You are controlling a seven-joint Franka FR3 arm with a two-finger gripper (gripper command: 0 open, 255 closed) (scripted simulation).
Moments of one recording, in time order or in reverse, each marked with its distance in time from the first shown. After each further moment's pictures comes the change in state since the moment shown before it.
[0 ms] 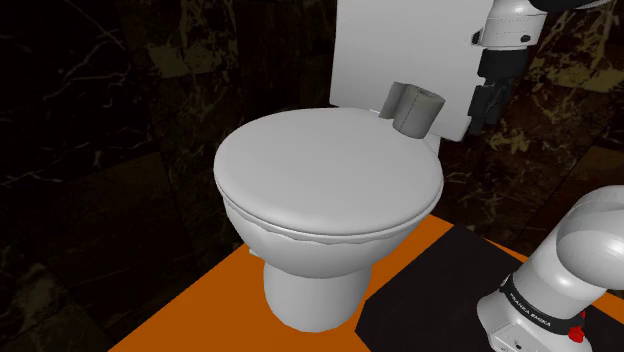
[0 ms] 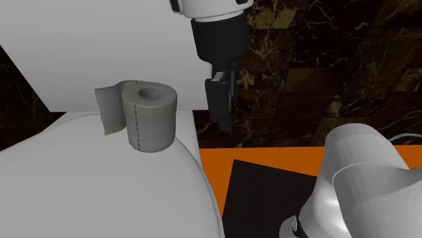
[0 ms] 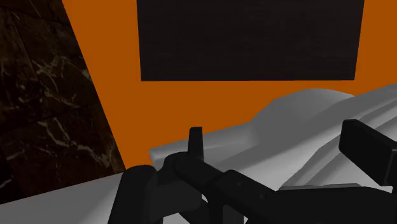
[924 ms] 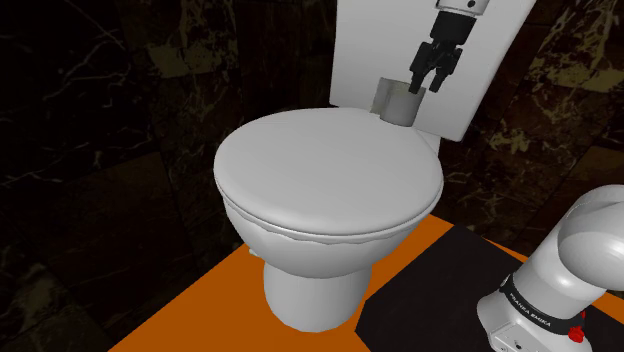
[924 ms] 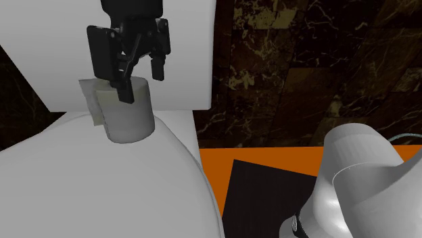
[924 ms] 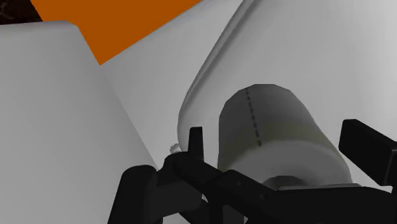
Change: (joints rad) arm 0.027 0.278 -0.017 0.255 0.149 0.253 0.065
